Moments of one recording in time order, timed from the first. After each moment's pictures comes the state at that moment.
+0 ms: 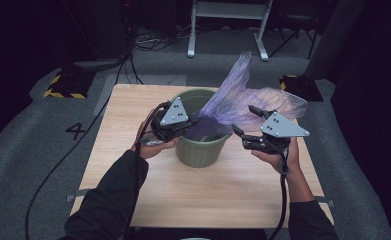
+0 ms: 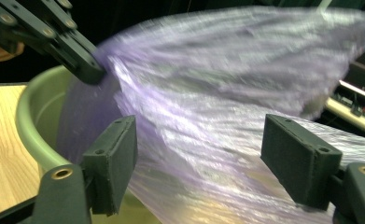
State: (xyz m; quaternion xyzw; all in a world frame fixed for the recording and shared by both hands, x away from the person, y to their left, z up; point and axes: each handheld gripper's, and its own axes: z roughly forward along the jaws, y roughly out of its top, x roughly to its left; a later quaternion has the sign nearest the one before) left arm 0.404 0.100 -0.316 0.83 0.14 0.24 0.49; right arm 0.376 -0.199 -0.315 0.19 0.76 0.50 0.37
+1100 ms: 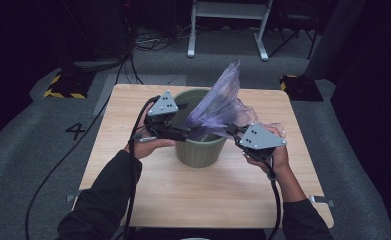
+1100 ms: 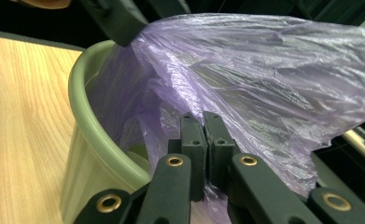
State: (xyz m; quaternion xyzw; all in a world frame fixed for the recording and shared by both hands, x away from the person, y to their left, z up) left arm 0.411 0.109 -0.304 0.80 0.20 0.18 0.53; right arm 0.362 -0.165 -0.323 0.09 0.80 0.45 0.39
